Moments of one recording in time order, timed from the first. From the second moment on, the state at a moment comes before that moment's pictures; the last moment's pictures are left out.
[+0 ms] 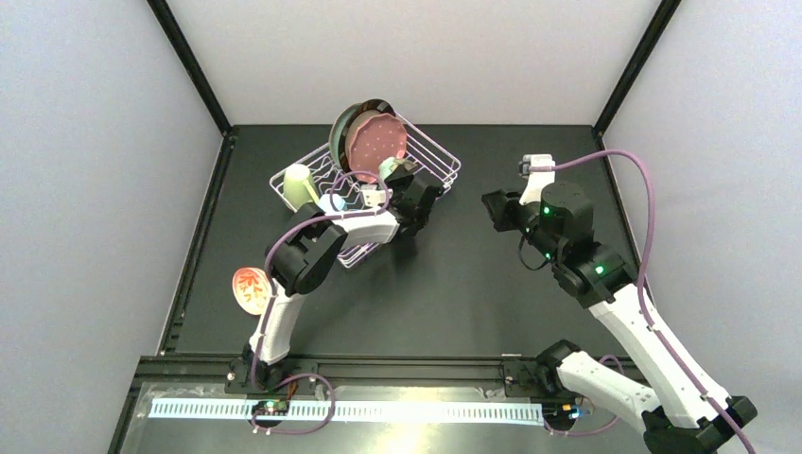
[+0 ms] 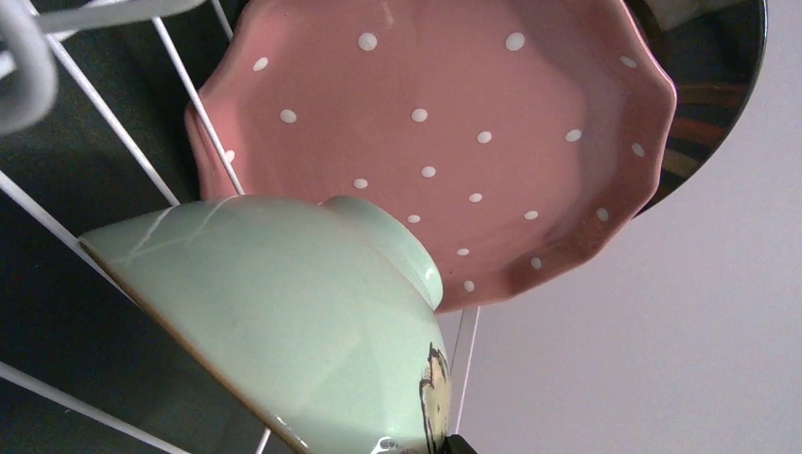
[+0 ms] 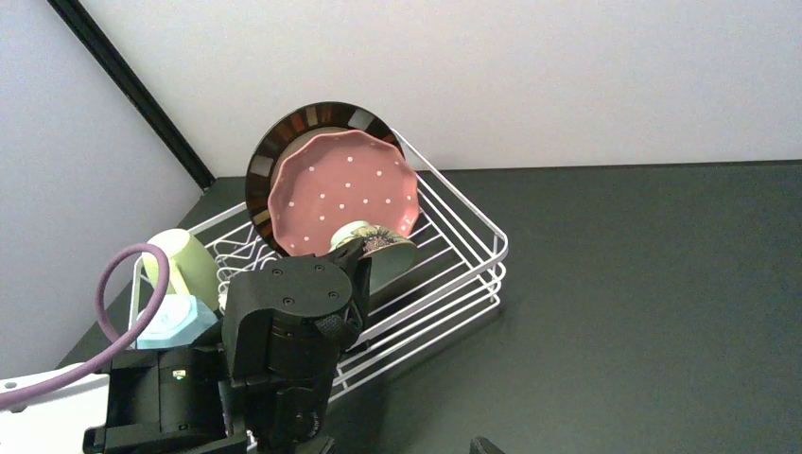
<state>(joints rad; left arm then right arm) -0.76 2.16 1.41 0.20 -1.02 -2.10 0.54 0.88 1.04 -0.47 0.12 0.37</state>
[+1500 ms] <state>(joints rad) -0.78 2.14 1.40 0.16 -0.99 -2.10 0.54 0.81 1.01 -0.50 0.12 0.37</state>
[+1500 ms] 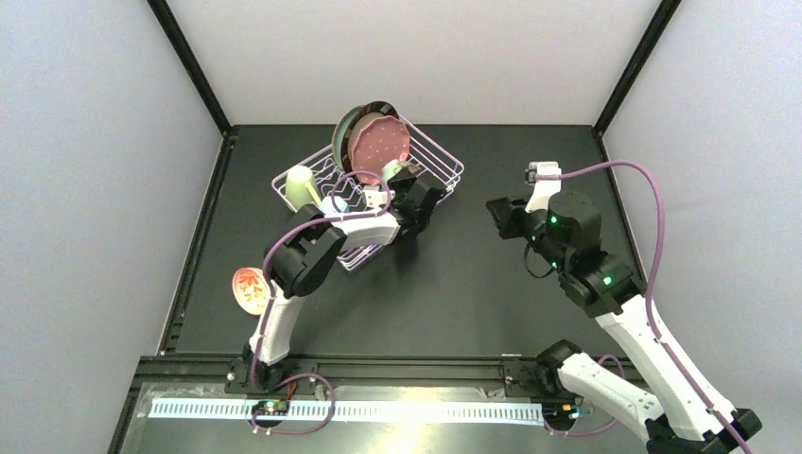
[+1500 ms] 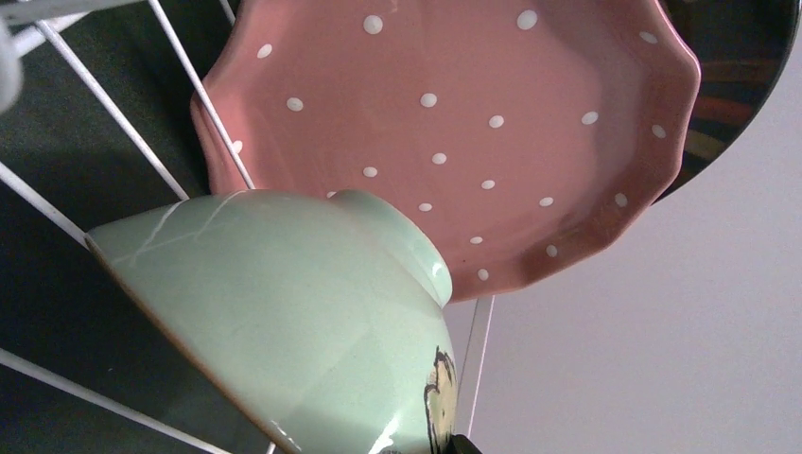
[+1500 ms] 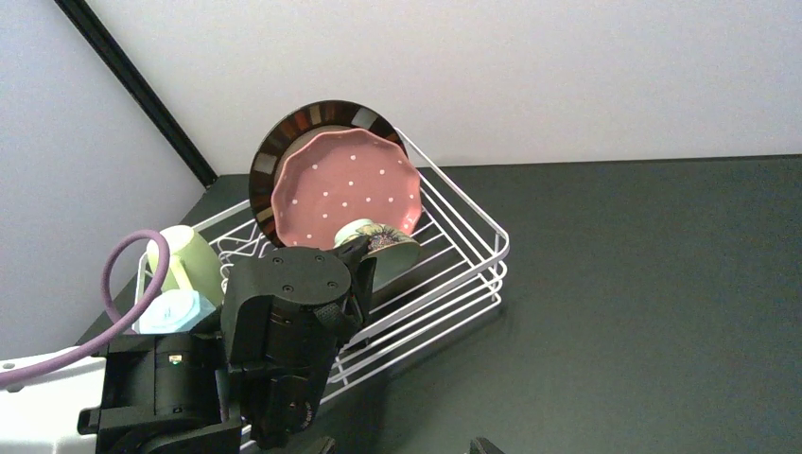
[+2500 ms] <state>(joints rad) -0.75 2.14 1.40 0.22 -0.84 -2.10 0.54 0.82 0.99 -0.49 0.12 0.37</state>
